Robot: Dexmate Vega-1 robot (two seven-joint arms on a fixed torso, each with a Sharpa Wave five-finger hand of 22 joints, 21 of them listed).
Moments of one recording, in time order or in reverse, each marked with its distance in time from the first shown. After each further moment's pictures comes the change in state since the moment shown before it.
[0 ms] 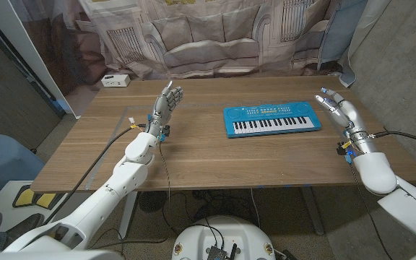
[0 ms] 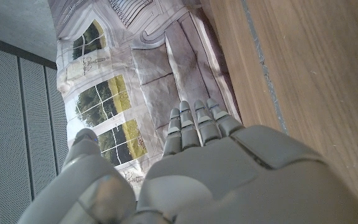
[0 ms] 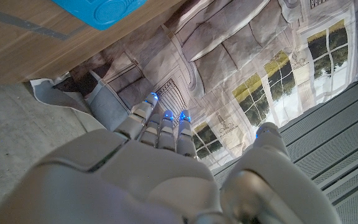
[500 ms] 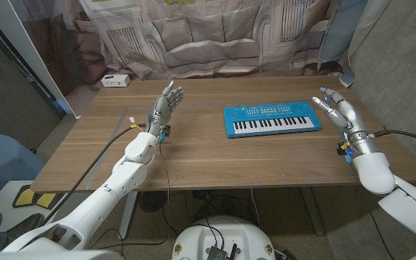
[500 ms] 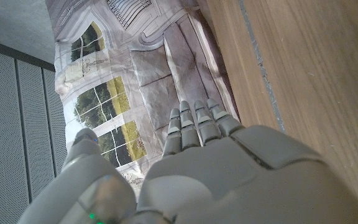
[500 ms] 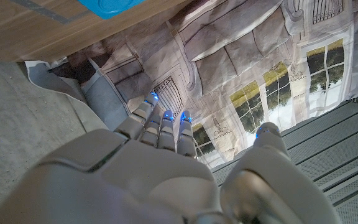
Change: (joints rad) left arm 0.009 0.009 0.000 -0.025 0.005 0.021 0.014; left_hand 0.000 0.000 0.000 0.000 0.000 0.000 0.000 0.000 0.000 0.000 0.000 0.000 0.000 0.000 0.000 0.000 0.000 0.000 0.000 0.000 0.000; right arm -0.005 -0.008 0.001 -0.016 -0.096 -0.035 -0.040; right_hand 0.000 0.000 0.000 0.000 0.000 -0.011 -0.010 -0.004 0.000 -0.002 -0.002 0.000 0.000 0.000 -0.007 0.000 0.000 -0.006 0.006 0.000 0.000
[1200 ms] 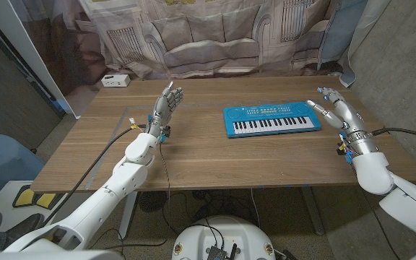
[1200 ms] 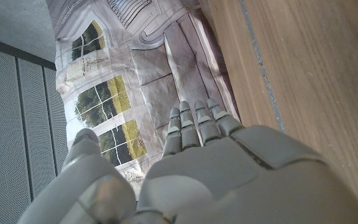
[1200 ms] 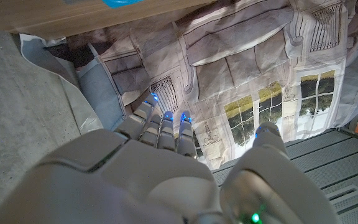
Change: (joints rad) left arm 0.006 -0.004 -0.002 0.001 0.002 -0.014 0.005; left_hand 0.006 0.006 0.000 0.000 0.000 0.005 -0.006 0.000 0.000 0.002 0.002 -0.007 0.000 0.002 0.009 0.000 0.000 0.000 0.000 -0.002 0.000; right arm -0.017 -0.037 -0.008 -0.041 -0.125 -0.083 -0.042; right_hand 0.005 0.005 0.000 0.000 0.000 -0.007 -0.007 0.000 0.000 -0.010 -0.010 0.000 0.000 -0.013 -0.002 -0.007 0.000 -0.015 -0.004 0.000 0.000
